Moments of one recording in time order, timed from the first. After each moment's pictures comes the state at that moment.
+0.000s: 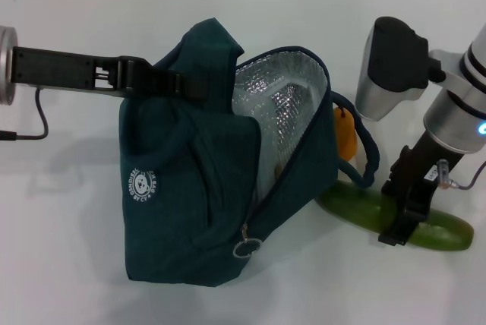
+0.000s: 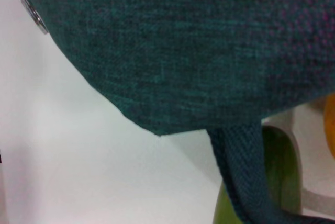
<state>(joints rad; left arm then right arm) -0.53 -2.02 0.75 1.03 1.92 1.90 -2.40 0.93 2.03 -1.60 -0.92 -2.43 -1.59 2.23</state>
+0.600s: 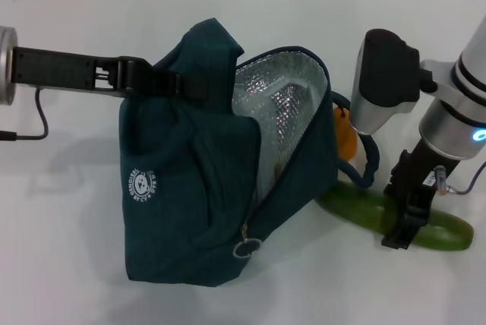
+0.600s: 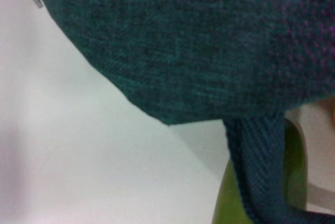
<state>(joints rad) -0.53 -2.02 0.75 1.03 1.92 1.90 -2.40 0.94 2.03 -1.68 -0.92 -2.43 -1.56 2.24</state>
